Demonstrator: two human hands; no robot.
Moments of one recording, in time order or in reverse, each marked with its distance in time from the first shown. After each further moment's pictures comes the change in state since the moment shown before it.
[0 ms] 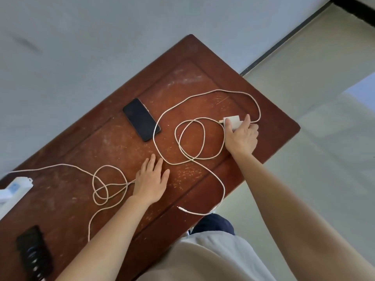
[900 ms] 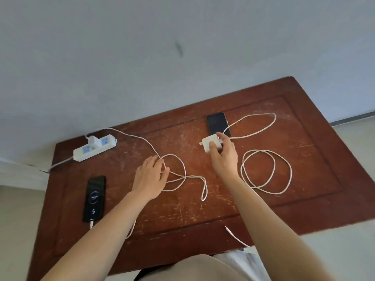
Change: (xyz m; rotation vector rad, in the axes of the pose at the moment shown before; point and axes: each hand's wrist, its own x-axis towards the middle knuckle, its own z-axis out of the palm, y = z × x) left_hand -0.084 -0.144 -0.050 -0.121 0.287 -0.331; right_hand -0.165 -0.143 0.075 0.456 -0.542 -0.557
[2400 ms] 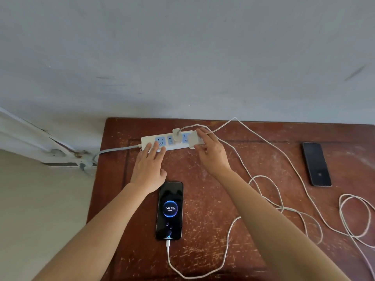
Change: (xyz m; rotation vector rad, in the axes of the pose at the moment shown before) left_hand 0.071 -0.369 0.020 -0.112 0.023 0.036; right_hand -0.015 -0.108 0.391 -0.526 -0.339 -0.449
